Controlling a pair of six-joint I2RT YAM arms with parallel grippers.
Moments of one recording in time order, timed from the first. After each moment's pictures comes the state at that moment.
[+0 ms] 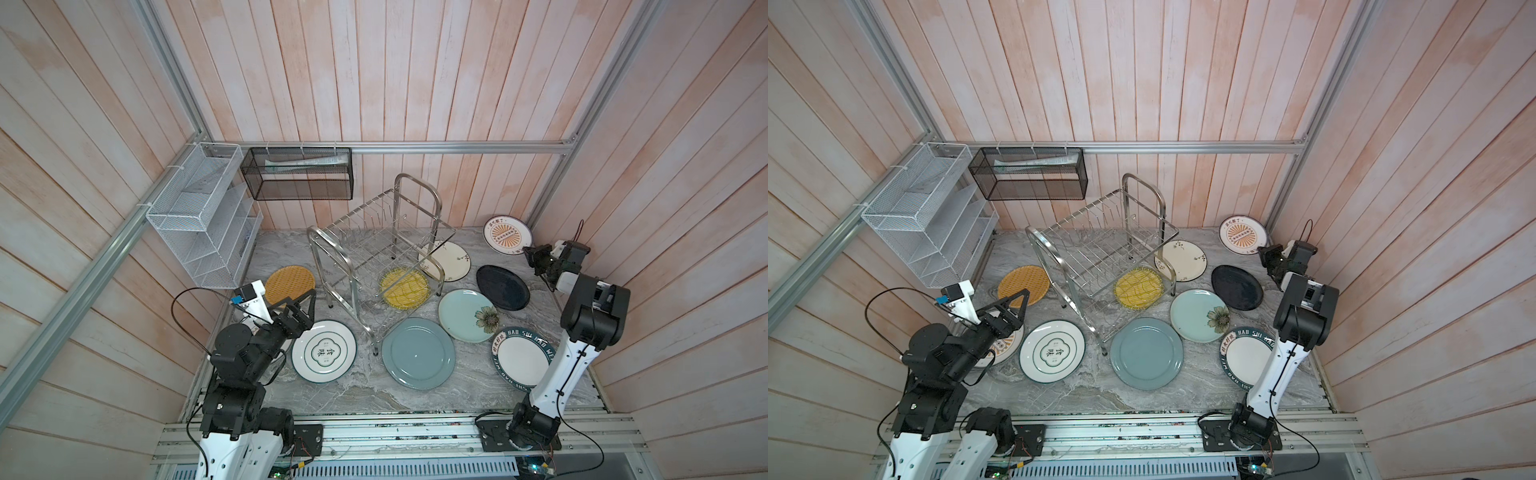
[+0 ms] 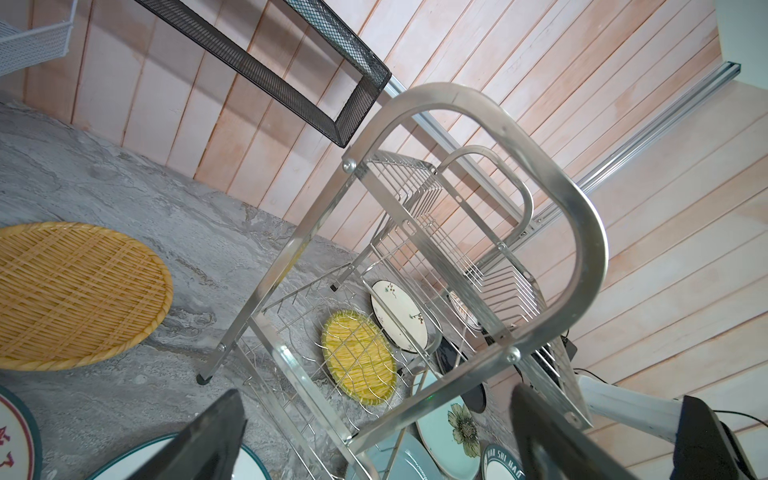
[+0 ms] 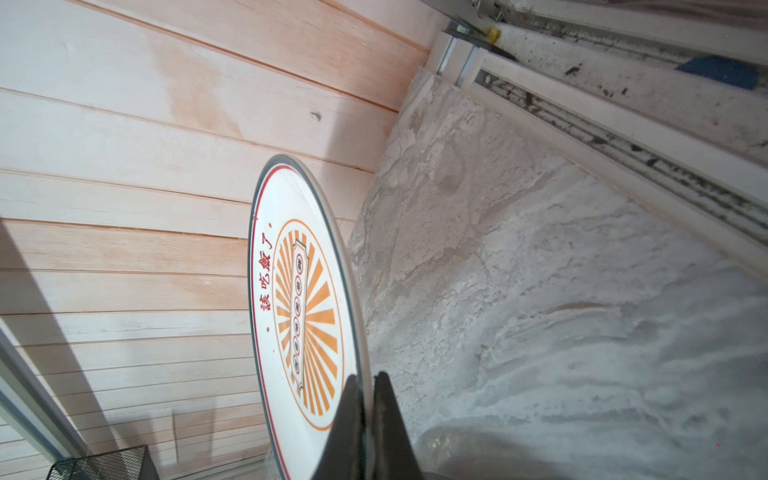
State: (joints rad) left arm -0.09 0.45 0.68 -0.33 0.31 -0.64; right arm -0.42 2.14 1.37 0.34 -0.64 1.03
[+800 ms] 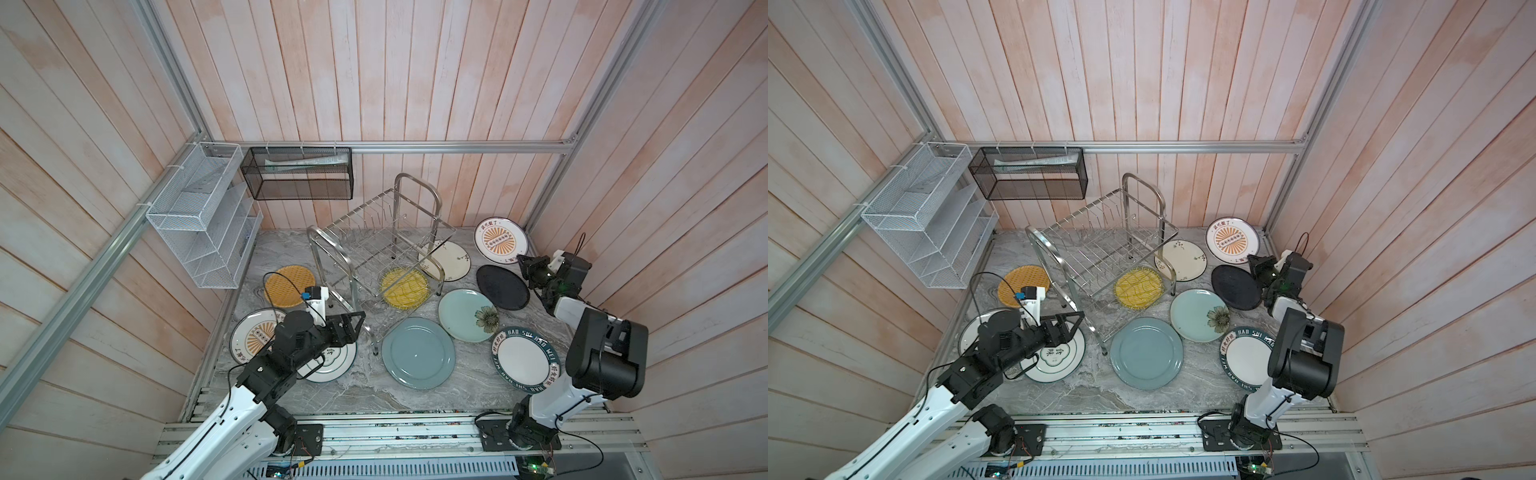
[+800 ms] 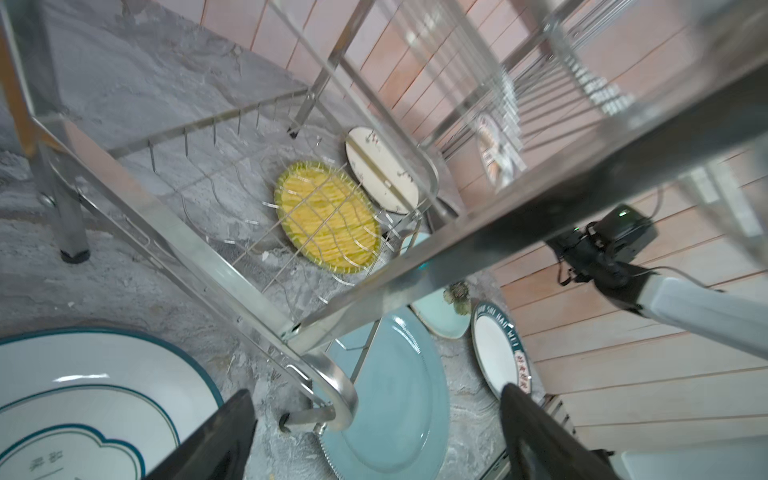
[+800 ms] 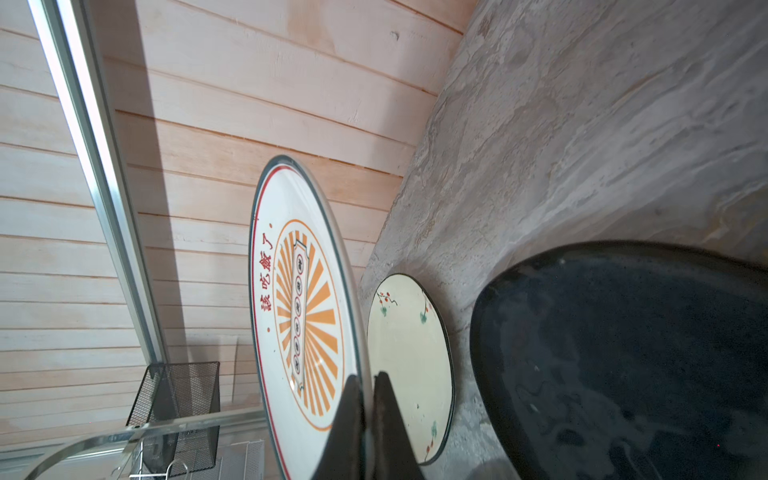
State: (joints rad) left arm -0.63 0.75 0.59 -0.25 0.05 -0.69; right arm -0.36 1.64 0.86 0.44 -0.61 1.11
